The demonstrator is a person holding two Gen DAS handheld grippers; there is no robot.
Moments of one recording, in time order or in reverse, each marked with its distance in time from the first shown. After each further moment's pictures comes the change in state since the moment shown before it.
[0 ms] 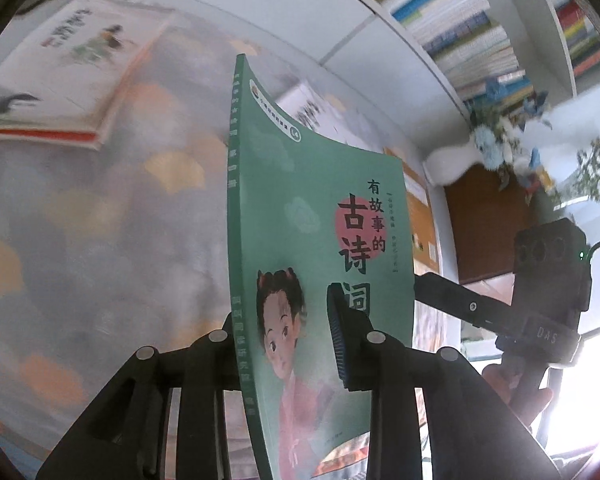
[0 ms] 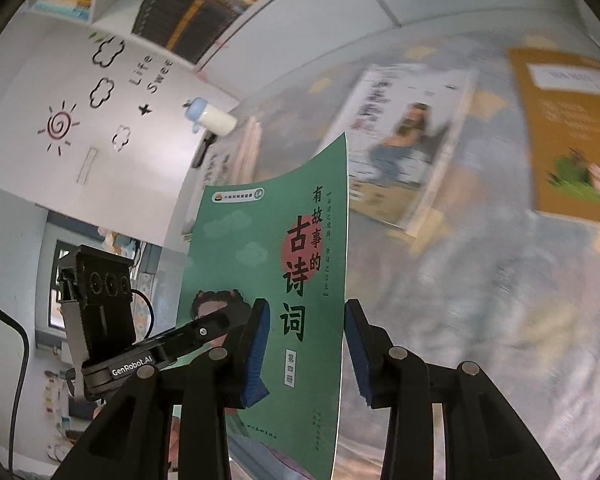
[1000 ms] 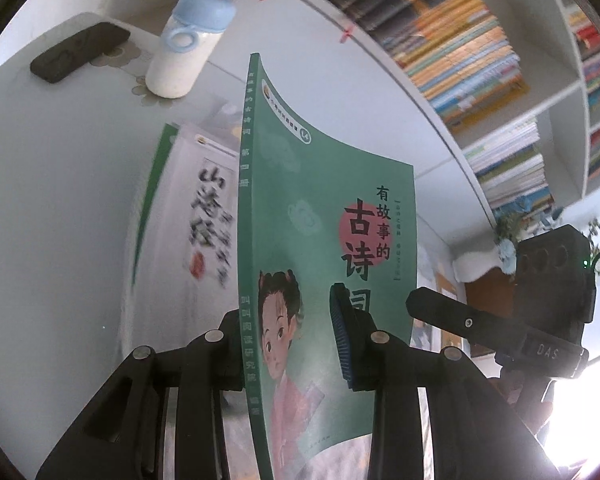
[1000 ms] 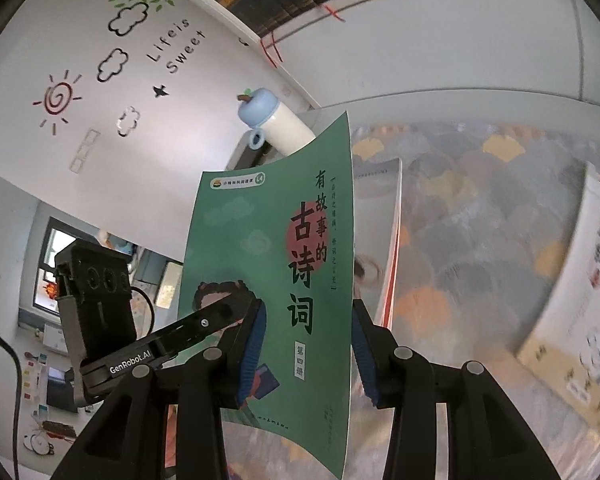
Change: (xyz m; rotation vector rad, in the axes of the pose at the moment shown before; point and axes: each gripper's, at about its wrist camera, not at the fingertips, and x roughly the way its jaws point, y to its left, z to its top) left arm -0.060 0.188 0.197 -0.030 -0.105 -0.036; right arm 0.195 0.167 0.154 -0.102 0.014 -0.054
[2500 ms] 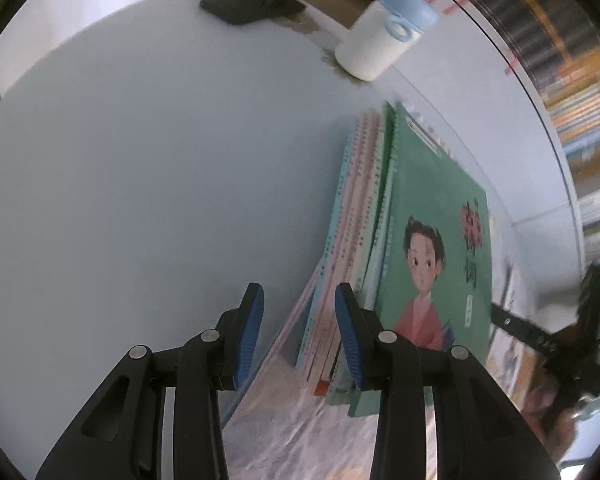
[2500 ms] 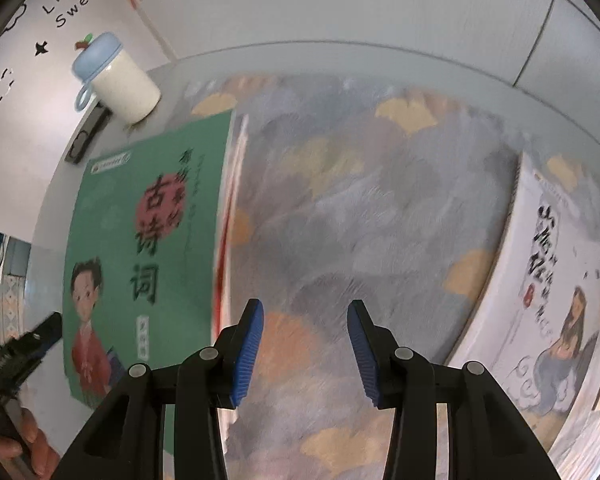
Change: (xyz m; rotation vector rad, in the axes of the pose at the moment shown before) left arm -0.025 0.083 -0.039 -0.220 -0.017 0.360; right arm 0.061 -0.046 0.003 0.014 0.133 -0.491
